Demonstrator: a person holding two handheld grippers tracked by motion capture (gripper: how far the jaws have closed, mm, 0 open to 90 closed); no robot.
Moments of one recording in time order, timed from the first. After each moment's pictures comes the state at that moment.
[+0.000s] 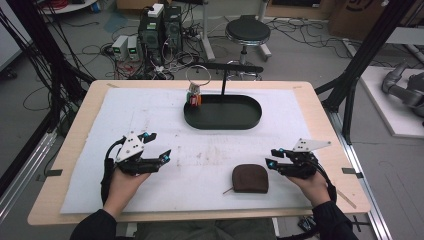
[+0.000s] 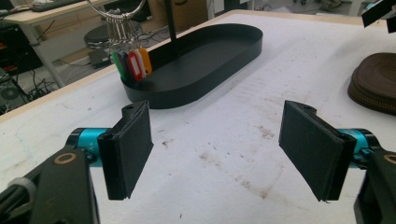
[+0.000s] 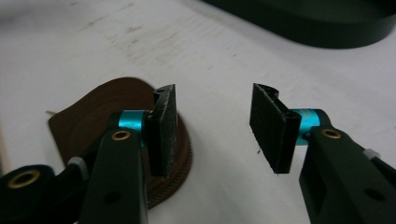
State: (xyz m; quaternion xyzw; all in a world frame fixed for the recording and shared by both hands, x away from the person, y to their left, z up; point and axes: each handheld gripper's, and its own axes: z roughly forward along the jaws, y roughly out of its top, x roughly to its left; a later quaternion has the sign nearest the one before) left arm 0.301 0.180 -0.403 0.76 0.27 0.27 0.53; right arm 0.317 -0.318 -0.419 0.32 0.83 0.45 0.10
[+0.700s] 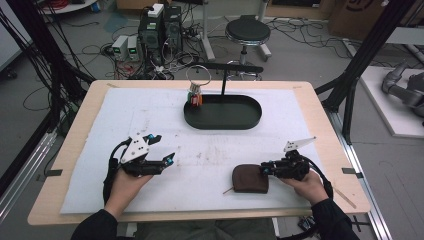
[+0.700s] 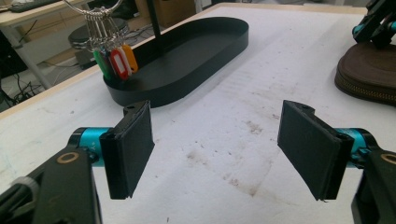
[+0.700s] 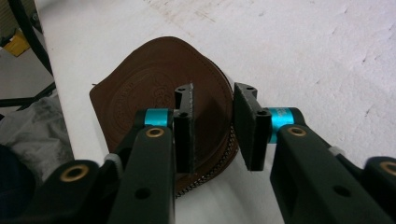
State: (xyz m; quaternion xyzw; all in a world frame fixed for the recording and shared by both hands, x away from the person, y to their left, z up) left arm 0.302 0.170 -0.406 0.78 0.25 0.26 0.52; right arm 0.331 -0.312 -0.436 0.33 0.84 0.42 -0.04
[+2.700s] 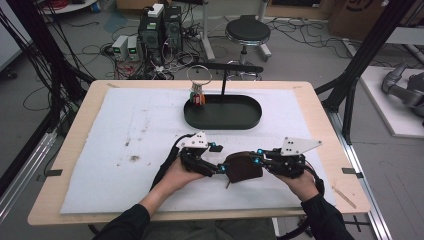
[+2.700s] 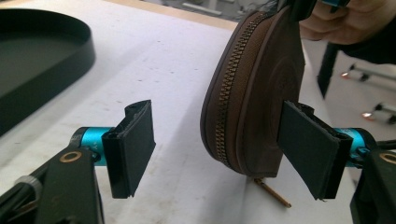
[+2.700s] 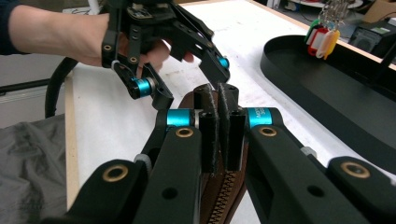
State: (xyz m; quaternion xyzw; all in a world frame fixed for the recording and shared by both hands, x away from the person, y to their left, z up) left arm 0.348 0.036 -0.429 0.81 0.15 0.01 0.56; right arm 0.301 -0.270 -0.381 0.17 0.82 0.53 0.12
